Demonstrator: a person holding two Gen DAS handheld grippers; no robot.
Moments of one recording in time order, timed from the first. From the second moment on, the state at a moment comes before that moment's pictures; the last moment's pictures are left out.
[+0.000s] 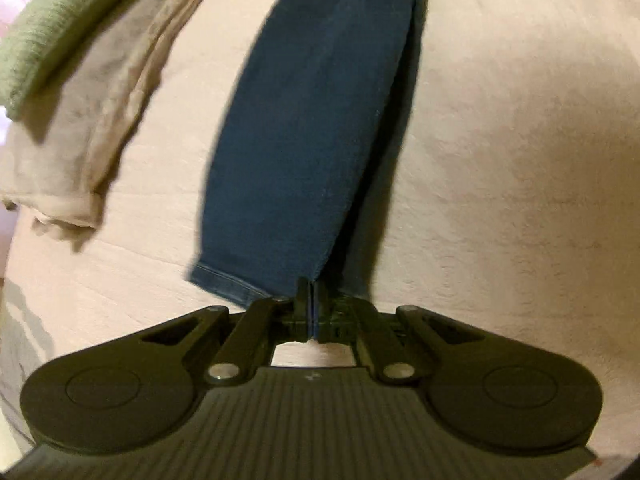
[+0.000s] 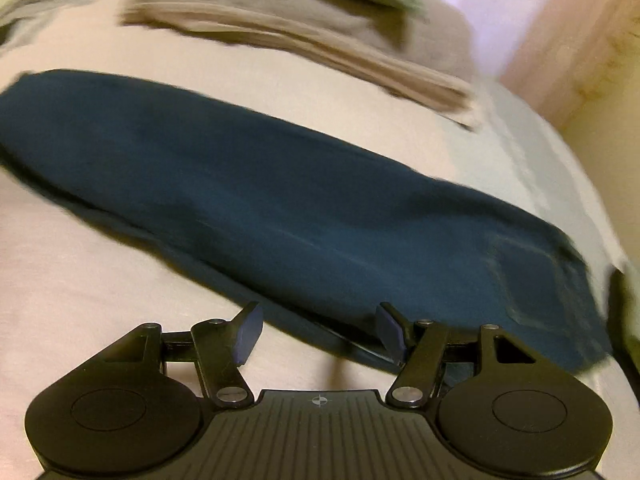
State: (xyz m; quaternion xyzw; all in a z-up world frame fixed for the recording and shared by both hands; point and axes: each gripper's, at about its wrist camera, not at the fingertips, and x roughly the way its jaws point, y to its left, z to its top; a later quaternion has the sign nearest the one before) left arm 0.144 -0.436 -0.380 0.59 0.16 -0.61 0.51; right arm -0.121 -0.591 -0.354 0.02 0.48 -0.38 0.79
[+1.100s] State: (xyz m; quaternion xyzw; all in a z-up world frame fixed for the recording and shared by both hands) left arm -0.154 -0.655 -0.362 0.46 0.06 -0.75 0.47; right arm -0.281 -0.668 -0.315 0.31 0.29 -0.48 0.77
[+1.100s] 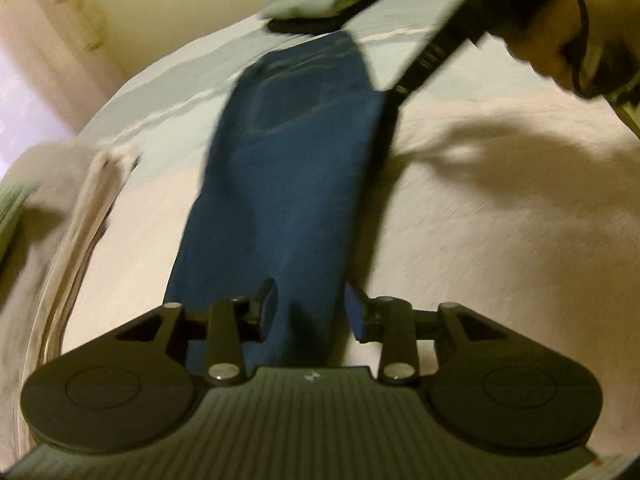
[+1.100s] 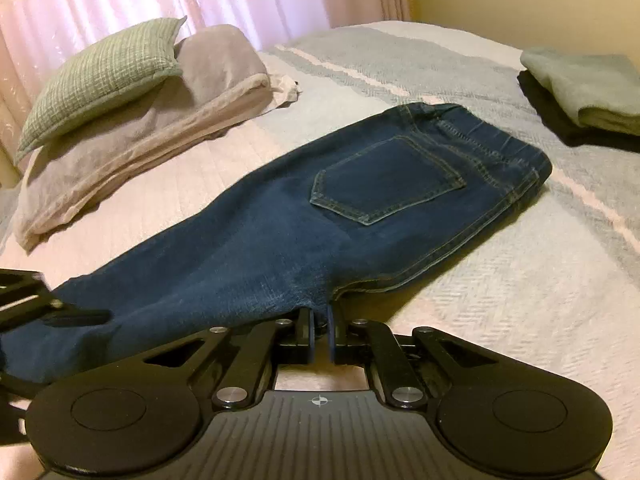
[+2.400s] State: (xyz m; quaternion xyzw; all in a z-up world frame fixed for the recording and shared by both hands) left arm 0.062 -0.674 -0.410 0.42 0.34 -0.56 0.62; right arm -0.136 -0.923 -0.366 -0.05 0.55 0.02 0.83
